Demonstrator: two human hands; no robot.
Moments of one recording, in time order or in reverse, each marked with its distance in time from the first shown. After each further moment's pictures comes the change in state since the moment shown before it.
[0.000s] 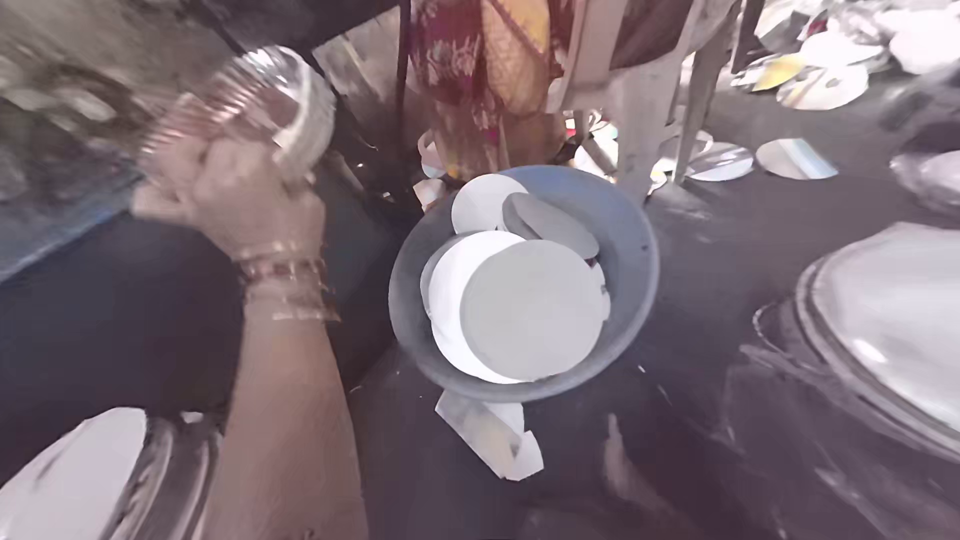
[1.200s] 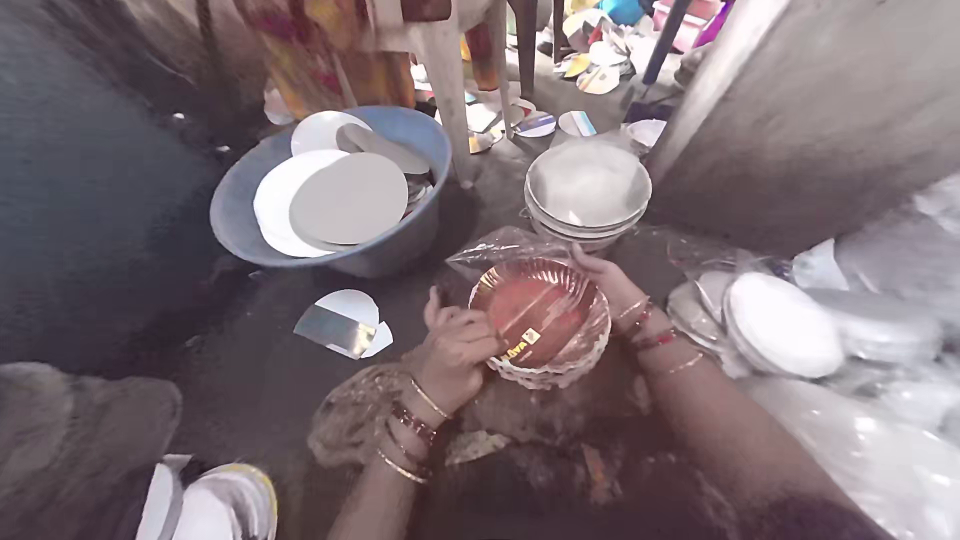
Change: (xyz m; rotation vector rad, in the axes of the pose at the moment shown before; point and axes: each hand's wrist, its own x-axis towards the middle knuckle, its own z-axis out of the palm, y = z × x) left_hand -0.388 0.202 -0.141 -1.218 -0.309 0.780; right_hand -0.062 0.068 -0.006 1.354 -0.224 -0.496
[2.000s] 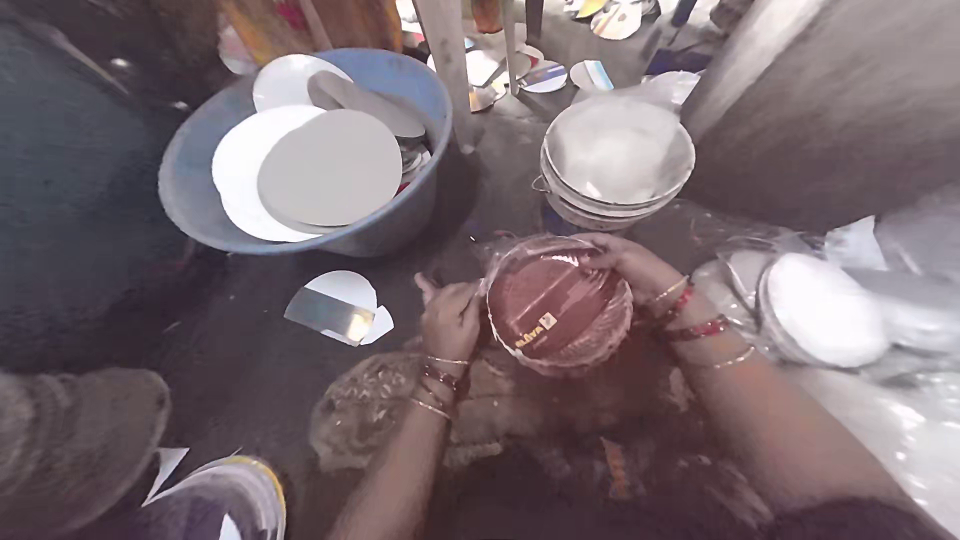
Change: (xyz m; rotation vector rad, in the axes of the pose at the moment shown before) left_hand -0.017 -0.041 0.050 0.039 0.237 -0.613; right_hand 0.028 0.002 -0.014 -0.473 0.233 0.135
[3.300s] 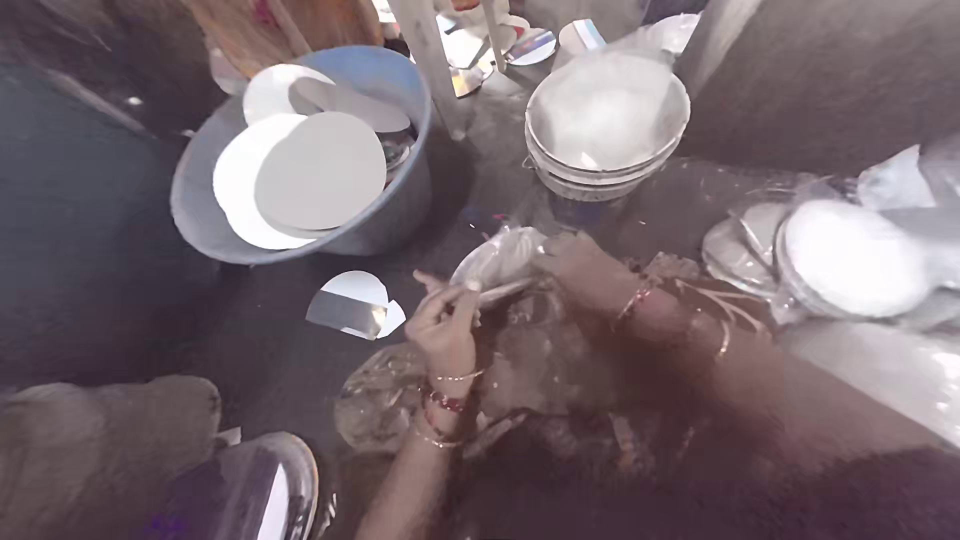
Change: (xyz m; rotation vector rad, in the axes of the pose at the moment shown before) left_hand -0.004 0.055 -0.018 -0.554 0.250 -0.282; right_hand -0.016 0.013 0.043 -1.283 -0.224 -0.543
